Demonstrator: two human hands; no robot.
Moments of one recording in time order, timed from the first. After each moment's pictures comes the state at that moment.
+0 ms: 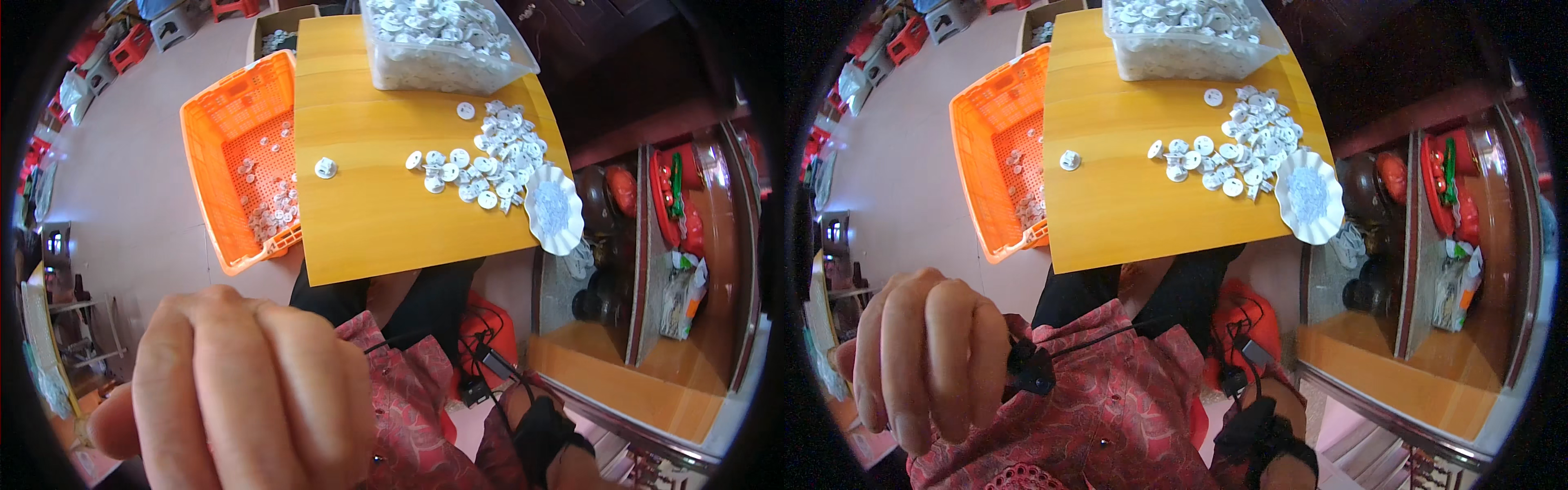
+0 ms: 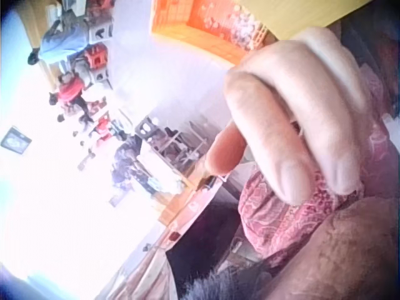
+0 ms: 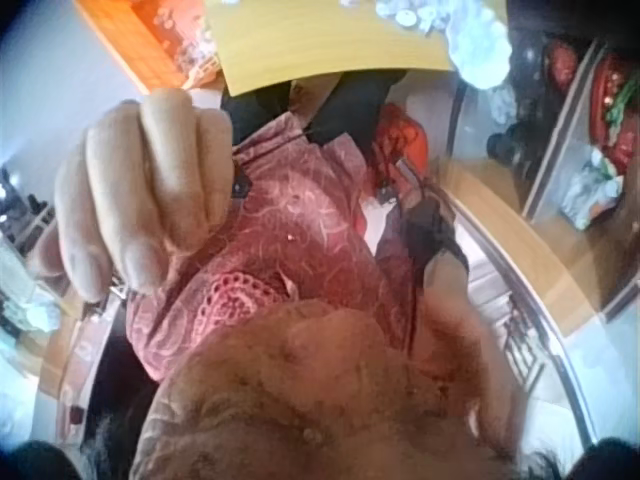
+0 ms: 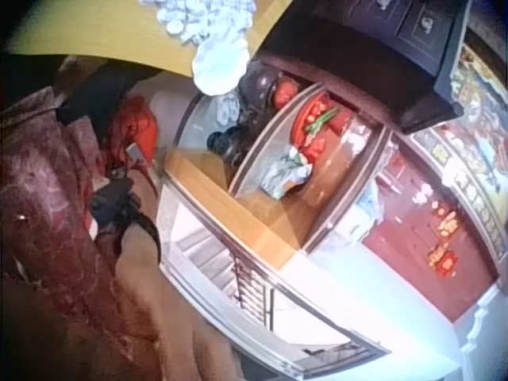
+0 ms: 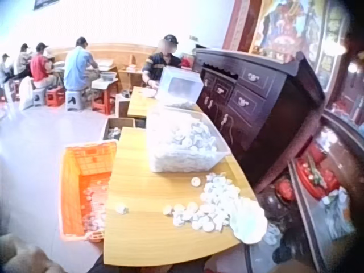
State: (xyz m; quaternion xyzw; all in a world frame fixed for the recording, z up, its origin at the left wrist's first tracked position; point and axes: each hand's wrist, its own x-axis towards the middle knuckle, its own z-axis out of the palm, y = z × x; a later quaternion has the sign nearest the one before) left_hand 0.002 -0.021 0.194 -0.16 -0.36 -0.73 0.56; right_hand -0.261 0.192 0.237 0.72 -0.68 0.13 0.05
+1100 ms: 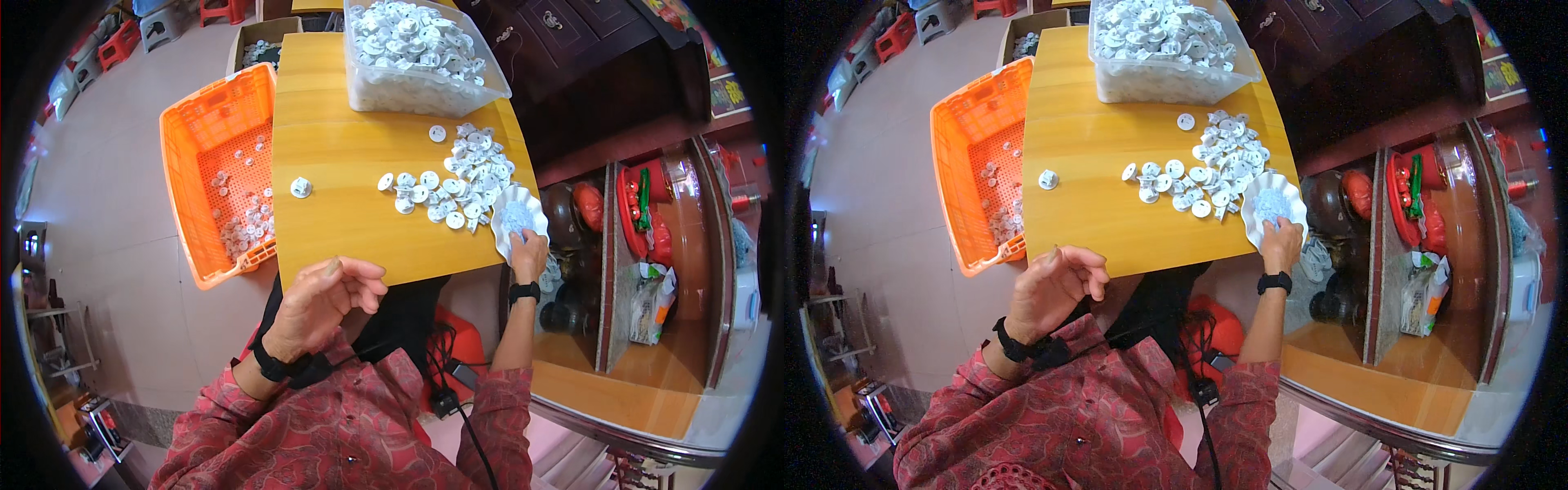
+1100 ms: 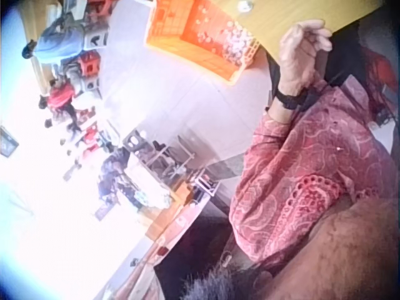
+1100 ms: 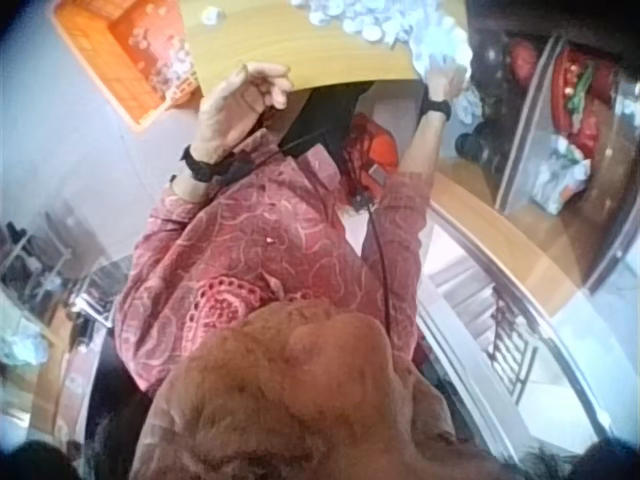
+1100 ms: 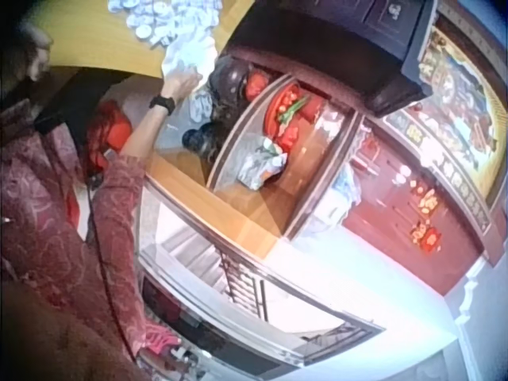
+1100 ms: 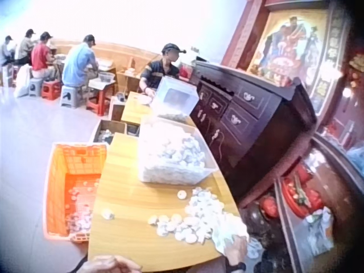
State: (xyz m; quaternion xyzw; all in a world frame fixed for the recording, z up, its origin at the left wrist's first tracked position) left_hand -0.032 -0.020 0.052 0.11 -0.23 -0.86 0.44; right_hand -0.439 -0.042 0.017 0.43 -0.89 0.10 0.05
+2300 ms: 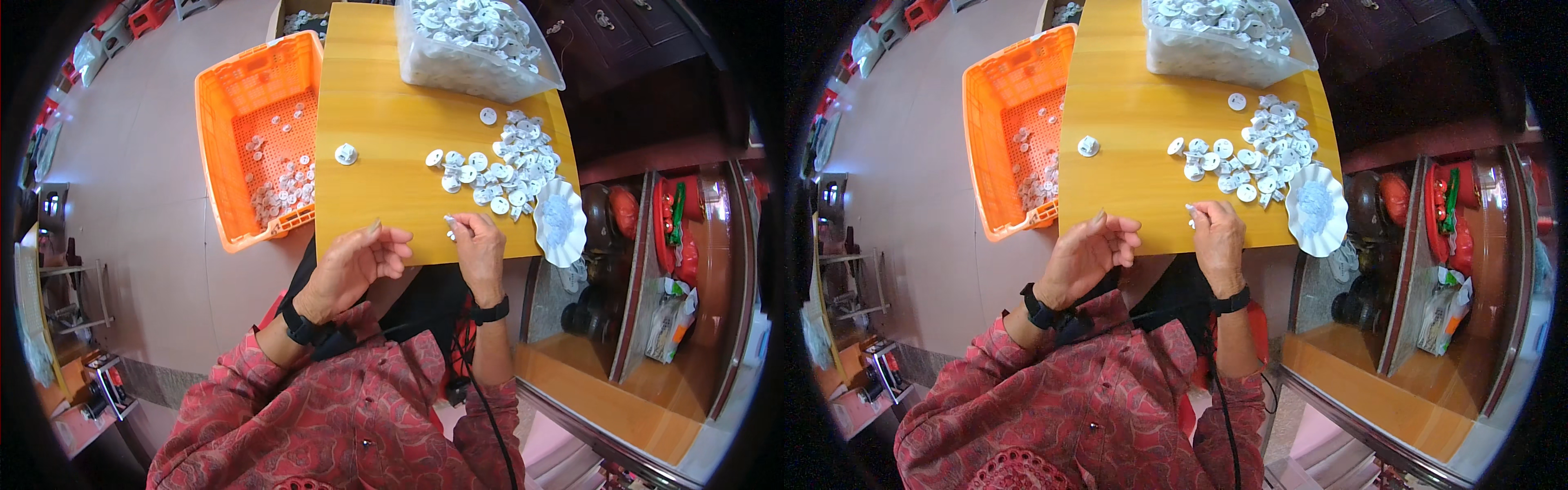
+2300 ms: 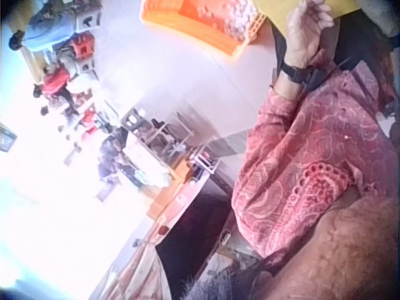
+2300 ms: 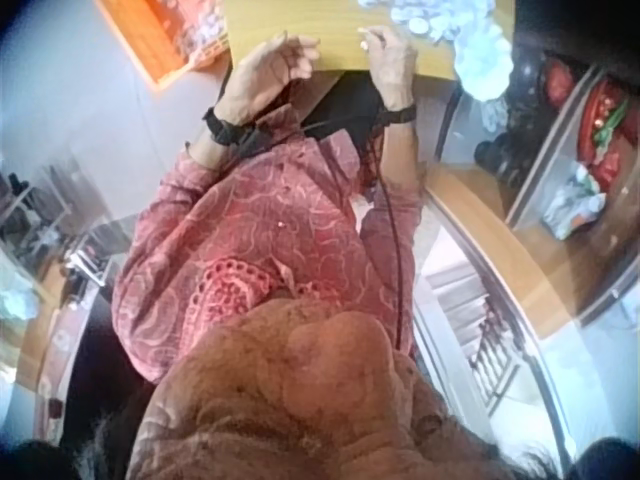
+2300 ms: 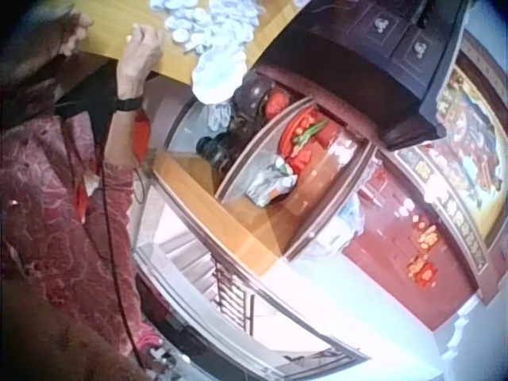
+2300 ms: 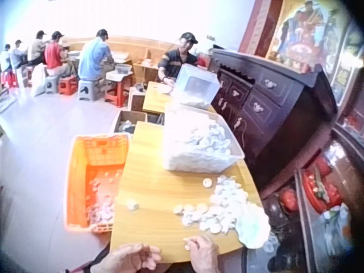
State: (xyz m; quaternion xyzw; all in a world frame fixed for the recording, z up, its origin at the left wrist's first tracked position) left_hand -0.029 -0.024 0.015 0.22 -0.17 -0.87 0.42; right_hand -0.262 -0.037 0.011 0.63 -0.67 0.33 -0.21
